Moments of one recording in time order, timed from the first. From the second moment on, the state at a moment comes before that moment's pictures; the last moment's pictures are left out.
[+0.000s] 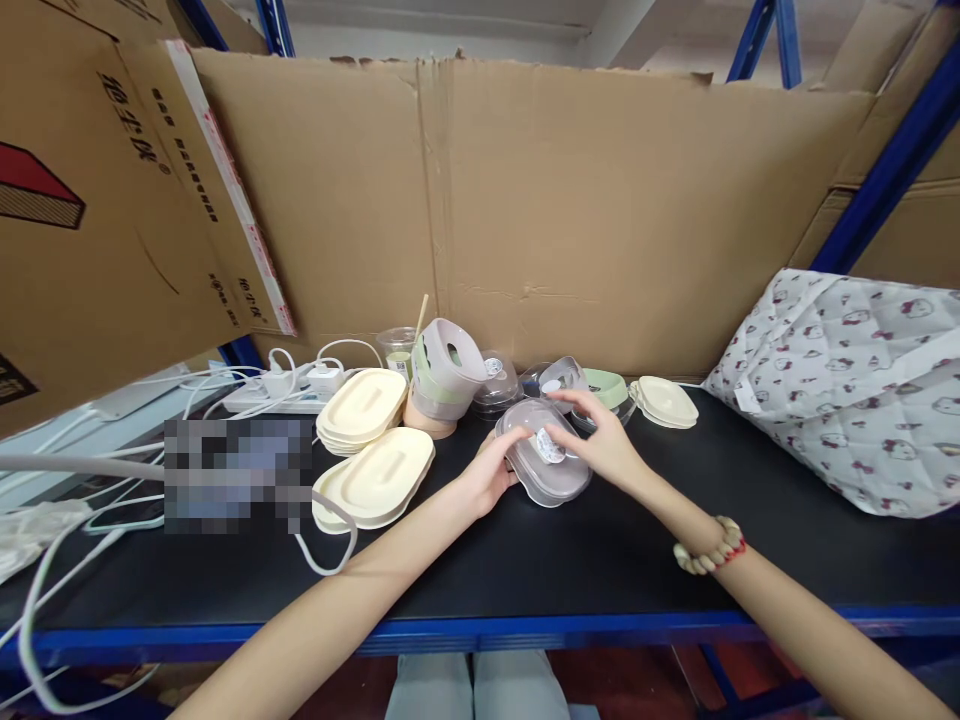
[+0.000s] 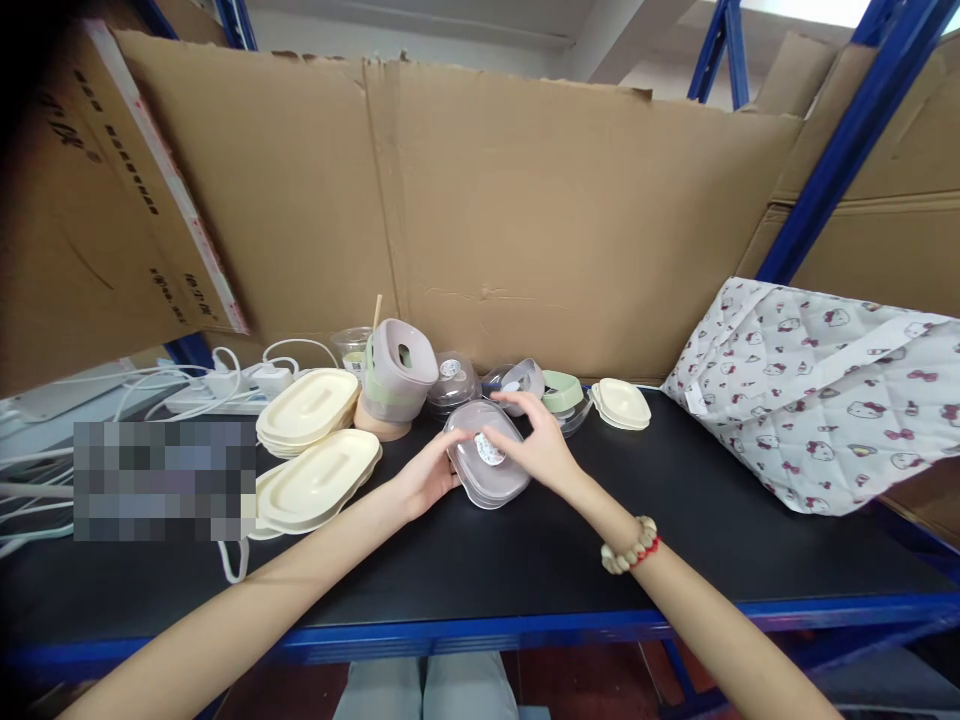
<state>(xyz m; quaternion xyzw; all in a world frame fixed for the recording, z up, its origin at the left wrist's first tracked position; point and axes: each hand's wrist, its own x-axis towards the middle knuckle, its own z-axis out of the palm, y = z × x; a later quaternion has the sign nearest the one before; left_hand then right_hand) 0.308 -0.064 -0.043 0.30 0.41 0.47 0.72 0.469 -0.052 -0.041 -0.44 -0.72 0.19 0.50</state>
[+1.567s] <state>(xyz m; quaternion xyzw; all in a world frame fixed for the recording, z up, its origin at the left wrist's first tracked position) 0.303 -0.065 -0.039 0.44 0.38 0.43 0.69 0.456 -0.065 -0.027 -0.47 -0.35 0.63 0.51</state>
